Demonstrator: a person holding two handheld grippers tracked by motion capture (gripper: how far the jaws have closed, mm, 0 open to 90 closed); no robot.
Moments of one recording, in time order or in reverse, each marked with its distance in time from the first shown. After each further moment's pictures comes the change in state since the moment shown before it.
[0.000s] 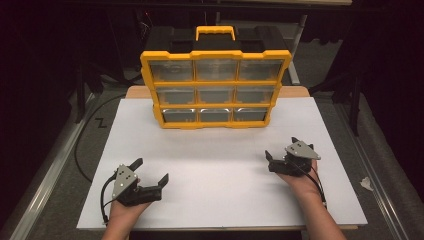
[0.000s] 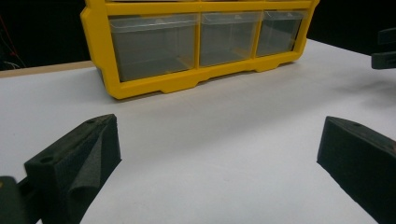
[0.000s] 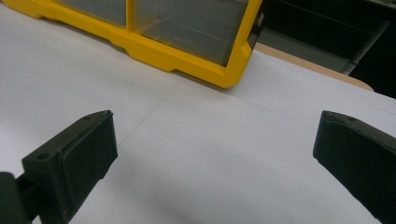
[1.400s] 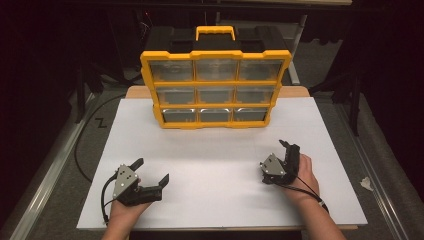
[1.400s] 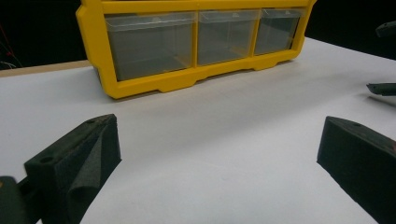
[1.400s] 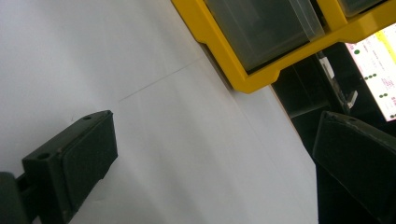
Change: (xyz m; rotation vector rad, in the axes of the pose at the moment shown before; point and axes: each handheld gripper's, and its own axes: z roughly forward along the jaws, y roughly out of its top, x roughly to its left) left arm 0.000 0.000 0.001 0.001 -0.010 0.006; right arm 0.045 0.002 -0.001 0.118 -0.122 -0.662
